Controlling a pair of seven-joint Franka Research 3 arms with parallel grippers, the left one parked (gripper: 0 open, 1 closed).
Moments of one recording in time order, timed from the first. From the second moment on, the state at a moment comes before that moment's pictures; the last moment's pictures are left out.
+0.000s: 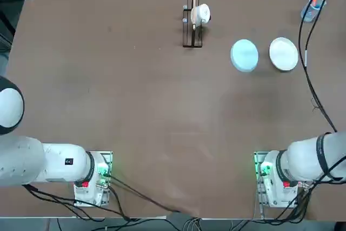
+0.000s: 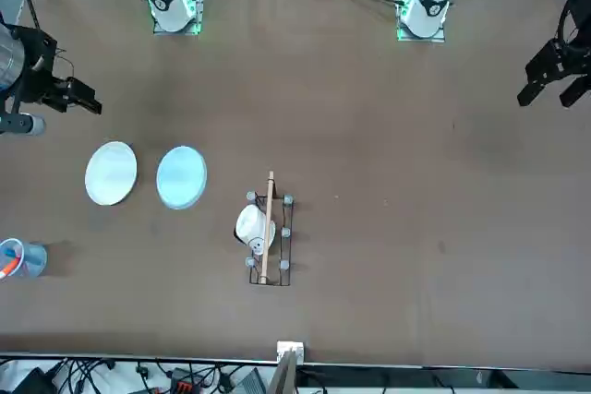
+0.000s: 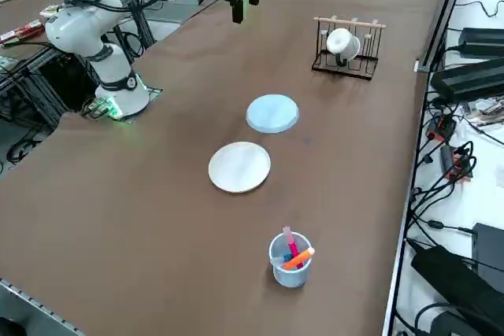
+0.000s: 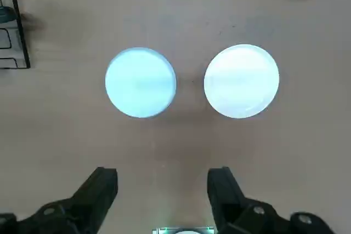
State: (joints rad) arm -0.06 0.08 0.09 -1.57 0.00 1.51 0.08
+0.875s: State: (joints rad) arm -0.12 0.22 0.08 -1.88 -0.05 1.96 0.06
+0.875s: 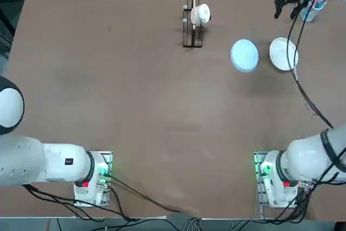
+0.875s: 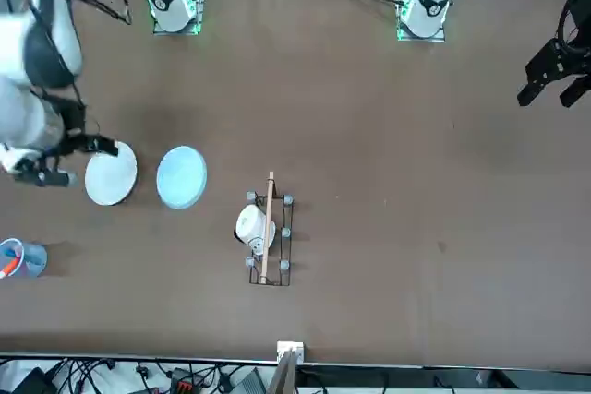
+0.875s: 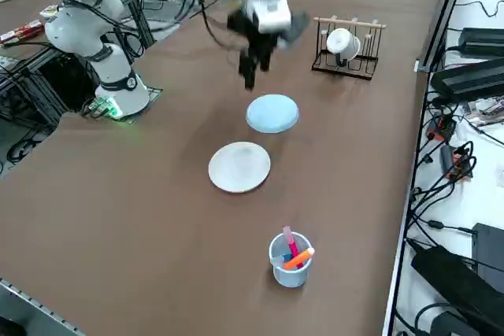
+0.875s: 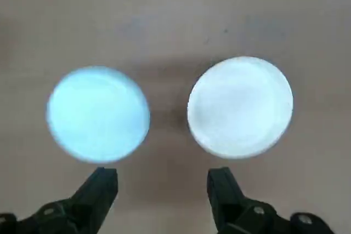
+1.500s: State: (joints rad) arm -0.19 0.35 0.08 -2.12 -0.14 2.35 0.02
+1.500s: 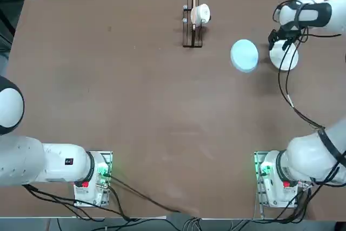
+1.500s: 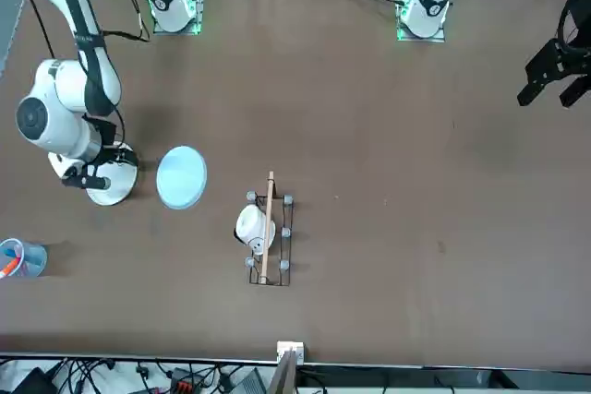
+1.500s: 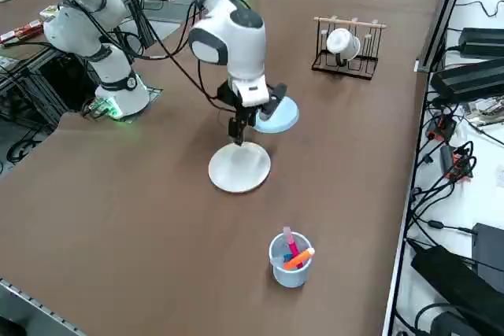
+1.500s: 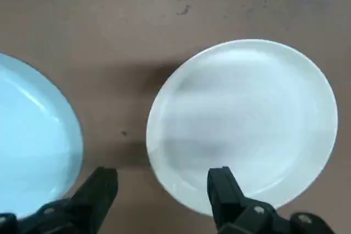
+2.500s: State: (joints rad) arm -0.19 0.47 0.09 -2.06 -0.19 2.38 0.02
